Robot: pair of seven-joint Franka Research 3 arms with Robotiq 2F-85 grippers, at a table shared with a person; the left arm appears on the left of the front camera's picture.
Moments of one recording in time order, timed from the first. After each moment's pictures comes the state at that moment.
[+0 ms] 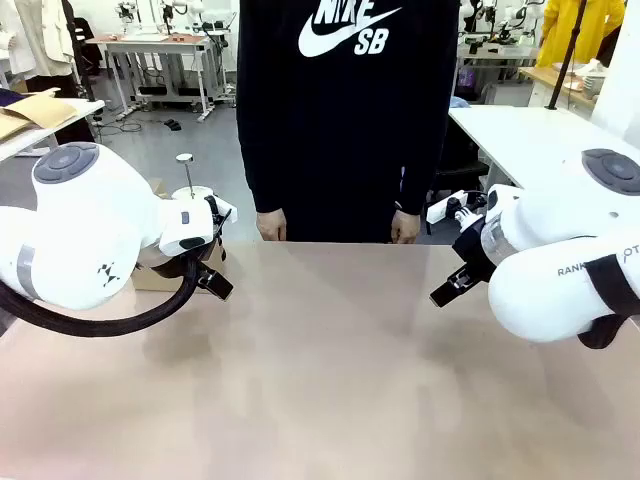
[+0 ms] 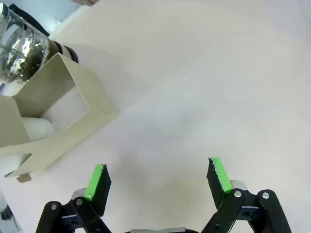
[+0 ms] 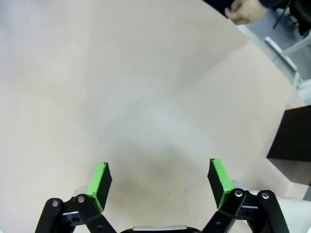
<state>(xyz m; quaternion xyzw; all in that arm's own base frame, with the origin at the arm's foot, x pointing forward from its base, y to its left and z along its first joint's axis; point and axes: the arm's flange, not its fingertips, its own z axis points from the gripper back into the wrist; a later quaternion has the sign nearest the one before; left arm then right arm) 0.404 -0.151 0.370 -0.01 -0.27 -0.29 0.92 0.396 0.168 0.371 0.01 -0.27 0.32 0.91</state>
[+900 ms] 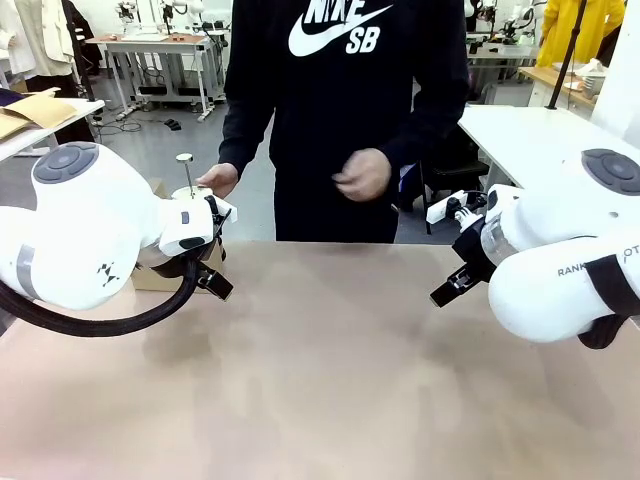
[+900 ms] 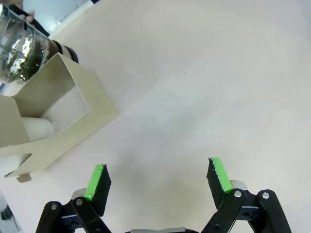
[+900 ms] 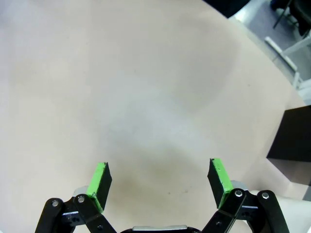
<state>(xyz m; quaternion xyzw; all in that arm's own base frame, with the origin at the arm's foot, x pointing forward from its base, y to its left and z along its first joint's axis) 0.404 -0.151 0.370 -0.01 -0.27 -0.29 0.92 0.396 0.168 0.371 0.01 -0.27 0.32 0.91</state>
